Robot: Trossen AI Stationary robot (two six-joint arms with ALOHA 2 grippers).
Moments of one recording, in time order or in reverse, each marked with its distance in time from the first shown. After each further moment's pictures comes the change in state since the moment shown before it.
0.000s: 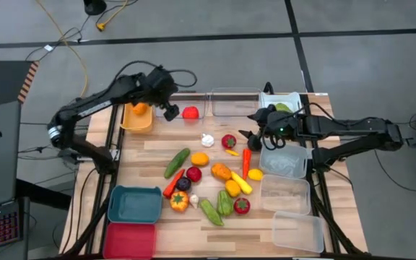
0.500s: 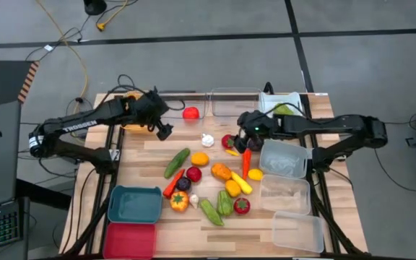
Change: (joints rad) left arm -0.144 -0.224 -0.339 0.131 0.008 -0.178; right arm -0.083 0.240 0.000 0.038 -0.172 0.070
